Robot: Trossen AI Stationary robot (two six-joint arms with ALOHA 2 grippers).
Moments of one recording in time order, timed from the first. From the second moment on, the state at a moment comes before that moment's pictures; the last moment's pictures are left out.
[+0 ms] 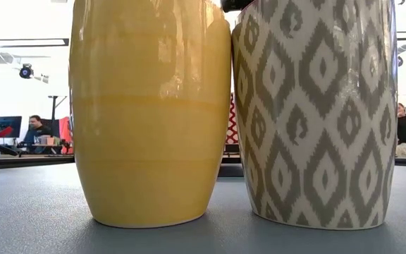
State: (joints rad) left arm -0.87 1.38 0.99 -0.89 -0.06 -1.79; right arm -0.02 1.74 1.74 -1.19 0.11 0.11
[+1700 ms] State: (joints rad) left arm 0.43 1.39 0.99 -1.01 -0.13 -0.35; right arm -0.02 1.74 1.74 -1.20 0.11 0.19
